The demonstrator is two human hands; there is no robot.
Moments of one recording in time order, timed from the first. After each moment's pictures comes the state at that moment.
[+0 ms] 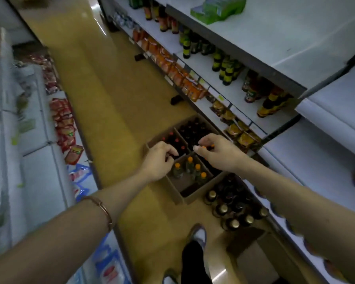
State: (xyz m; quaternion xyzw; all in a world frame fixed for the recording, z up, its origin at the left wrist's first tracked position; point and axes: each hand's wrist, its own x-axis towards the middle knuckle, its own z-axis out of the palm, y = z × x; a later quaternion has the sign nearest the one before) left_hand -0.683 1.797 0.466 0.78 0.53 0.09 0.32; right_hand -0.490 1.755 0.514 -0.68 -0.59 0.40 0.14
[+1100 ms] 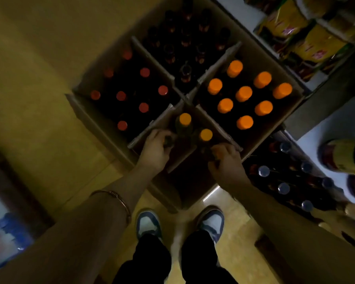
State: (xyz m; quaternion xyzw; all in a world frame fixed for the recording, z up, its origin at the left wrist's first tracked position) left_hand -0.617 1.977 -0.074 0.71 0.55 -0.03 0.43; right_hand -0.452 1.864 -0.054 -0.80 -0.43 0.41 0.06
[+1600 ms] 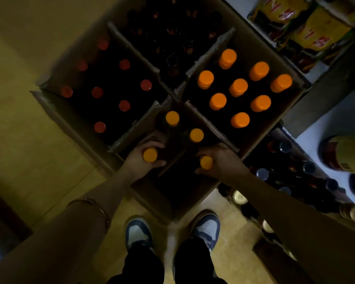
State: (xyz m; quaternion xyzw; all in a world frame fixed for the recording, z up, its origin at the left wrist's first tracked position) left_hand -0.630 1.977 -0.124 0.62 0.53 -0.01 0.57; right_hand -0.411 1.878 -0.101 -0.72 -0.51 0.47 -0.01
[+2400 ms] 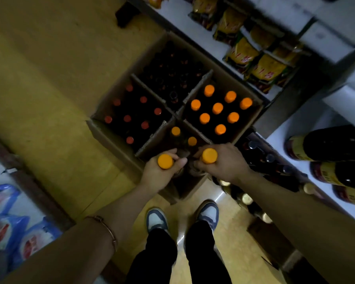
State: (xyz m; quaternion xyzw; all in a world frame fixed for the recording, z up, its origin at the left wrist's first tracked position) left_hand -0.616 1.932 0.060 0.56 0.54 0.06 0.63; right_hand -0.422 1.869 0.090 -0.74 -0.50 0.42 0.14
